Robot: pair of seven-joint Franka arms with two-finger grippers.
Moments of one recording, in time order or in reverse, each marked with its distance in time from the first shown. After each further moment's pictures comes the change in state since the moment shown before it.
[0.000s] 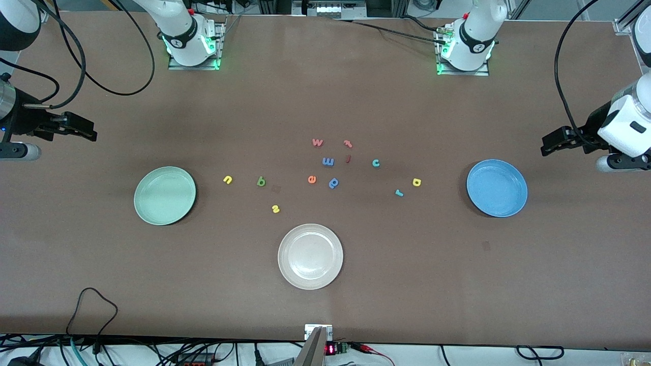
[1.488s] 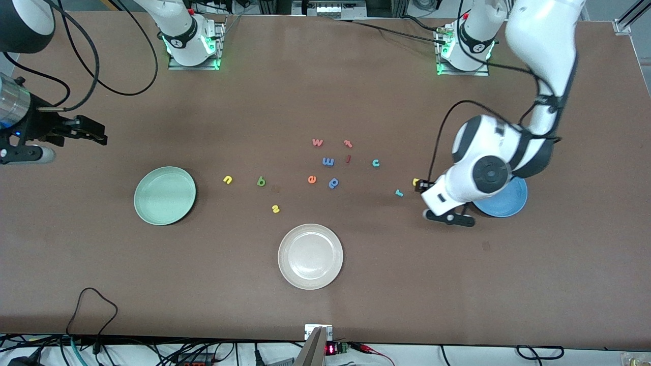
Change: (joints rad) left arm -0.308 0.492 -0.052 -0.034 -0.008 0.372 -0.150; right arm -0.033 0.029 0.086 -0.019 0.000 0.033 -0.005
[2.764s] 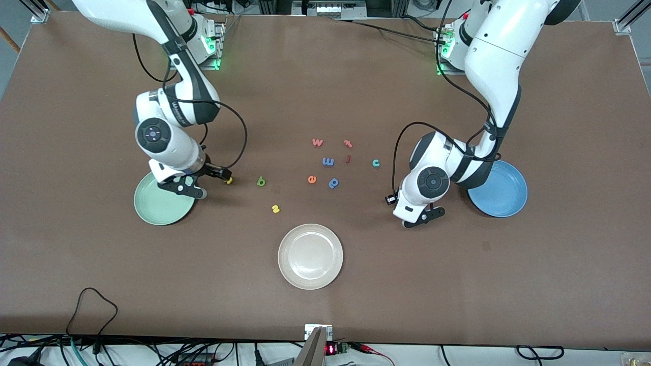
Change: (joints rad) left arm -0.077 0.154 0.000 0.006 0.000 0.155 -0.580; right arm 0.271 0.231 0.016 -0.487 0.000 0.716 0.650
